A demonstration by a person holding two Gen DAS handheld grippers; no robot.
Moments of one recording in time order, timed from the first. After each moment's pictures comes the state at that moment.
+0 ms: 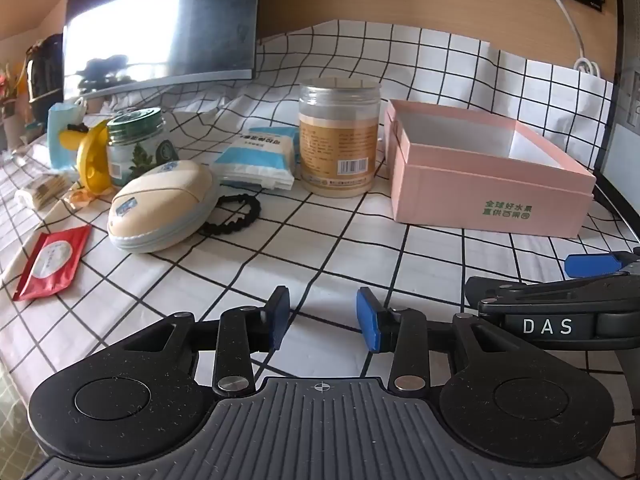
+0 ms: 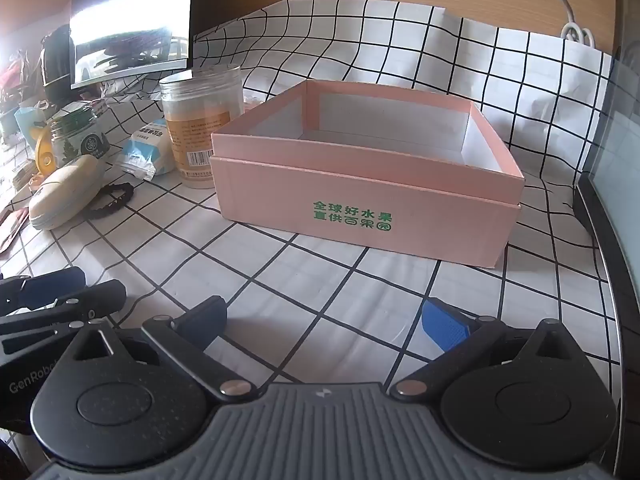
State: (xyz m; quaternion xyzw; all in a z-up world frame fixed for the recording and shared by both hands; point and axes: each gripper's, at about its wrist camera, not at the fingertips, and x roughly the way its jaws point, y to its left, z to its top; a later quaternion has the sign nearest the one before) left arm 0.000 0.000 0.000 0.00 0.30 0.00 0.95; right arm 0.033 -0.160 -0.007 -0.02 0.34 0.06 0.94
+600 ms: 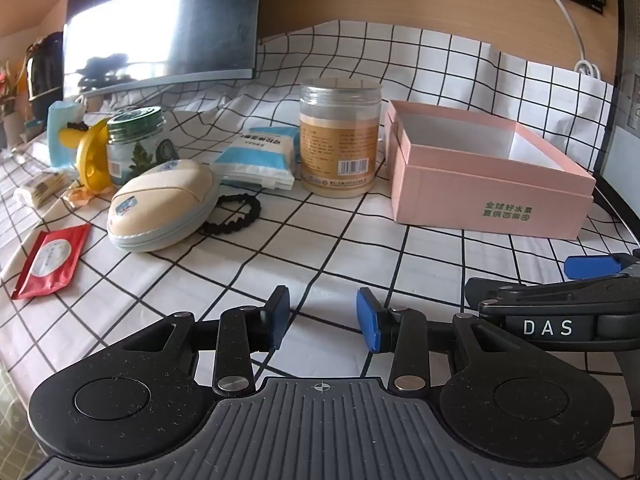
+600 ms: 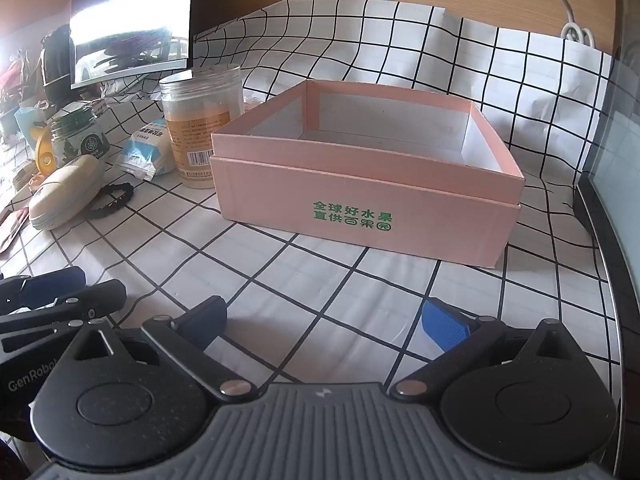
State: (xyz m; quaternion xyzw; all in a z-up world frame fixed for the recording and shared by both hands) left arm 0.000 0.000 0.000 0.00 0.30 -0.01 0.95; right arm 0.033 -0.160 -0.007 -0.02 0.34 0.06 0.94
